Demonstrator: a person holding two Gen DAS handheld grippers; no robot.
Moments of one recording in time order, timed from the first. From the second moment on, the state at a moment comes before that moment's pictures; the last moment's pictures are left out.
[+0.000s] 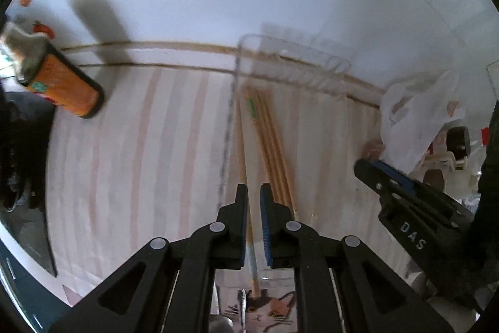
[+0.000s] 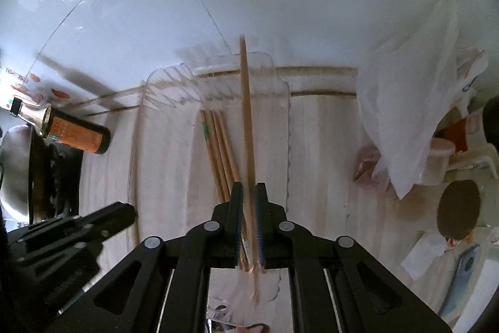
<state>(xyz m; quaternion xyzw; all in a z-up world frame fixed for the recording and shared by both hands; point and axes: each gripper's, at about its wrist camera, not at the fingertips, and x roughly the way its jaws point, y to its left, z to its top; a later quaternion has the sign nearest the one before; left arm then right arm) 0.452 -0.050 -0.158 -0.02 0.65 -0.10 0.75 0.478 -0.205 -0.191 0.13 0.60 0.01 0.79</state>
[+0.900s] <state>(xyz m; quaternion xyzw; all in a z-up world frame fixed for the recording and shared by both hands) 0.298 0.017 -0.212 0.07 0.61 0.01 0.79 0.264 -0.299 -0.205 0.18 0.57 -0.12 0.79</state>
